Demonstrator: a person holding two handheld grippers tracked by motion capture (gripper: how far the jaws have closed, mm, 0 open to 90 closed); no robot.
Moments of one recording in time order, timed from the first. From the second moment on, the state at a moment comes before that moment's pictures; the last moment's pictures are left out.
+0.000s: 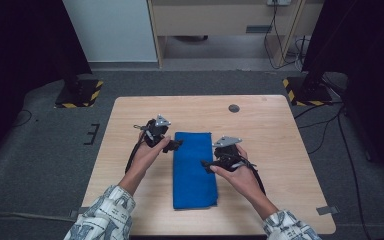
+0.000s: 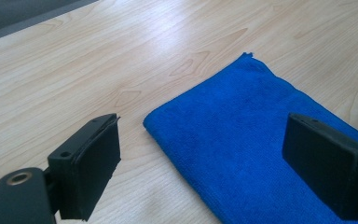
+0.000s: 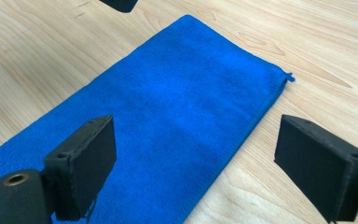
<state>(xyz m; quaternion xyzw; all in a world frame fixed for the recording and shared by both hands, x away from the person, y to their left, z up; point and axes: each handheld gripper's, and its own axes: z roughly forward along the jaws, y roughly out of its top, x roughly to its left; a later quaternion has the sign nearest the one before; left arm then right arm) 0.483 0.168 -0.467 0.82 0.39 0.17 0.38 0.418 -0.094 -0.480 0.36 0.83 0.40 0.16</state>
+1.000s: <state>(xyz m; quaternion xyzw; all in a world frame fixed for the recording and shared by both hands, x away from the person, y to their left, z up) 0.493 0.176 -0.451 0.81 0.40 0.17 0.40 0.473 -0.091 -0.456 0.39 0.82 0.39 0.17</state>
